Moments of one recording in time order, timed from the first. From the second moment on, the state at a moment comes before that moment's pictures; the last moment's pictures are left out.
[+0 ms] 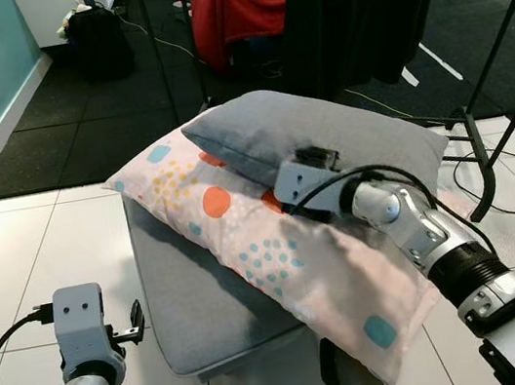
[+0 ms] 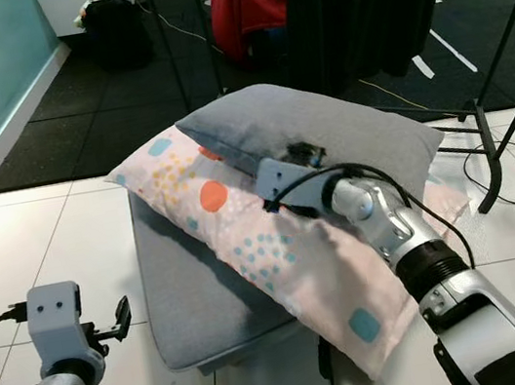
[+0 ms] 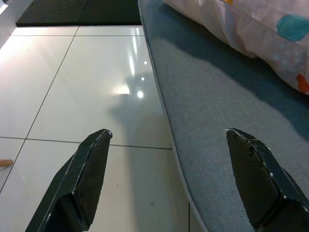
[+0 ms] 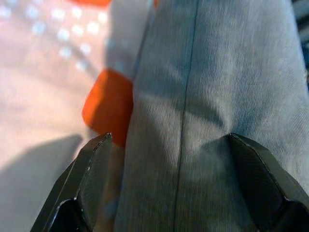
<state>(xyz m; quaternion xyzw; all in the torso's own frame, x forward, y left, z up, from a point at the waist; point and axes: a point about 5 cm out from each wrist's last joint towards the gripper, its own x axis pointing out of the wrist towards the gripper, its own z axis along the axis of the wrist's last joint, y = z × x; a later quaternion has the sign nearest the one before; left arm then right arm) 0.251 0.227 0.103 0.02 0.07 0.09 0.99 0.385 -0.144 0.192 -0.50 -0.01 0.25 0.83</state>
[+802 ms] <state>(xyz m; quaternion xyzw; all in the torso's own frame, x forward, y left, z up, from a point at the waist) 0.250 0.225 0.103 0.02 0.07 0.09 0.99 0.389 -0.161 0.207 -0.62 -0.06 0.15 0.76</state>
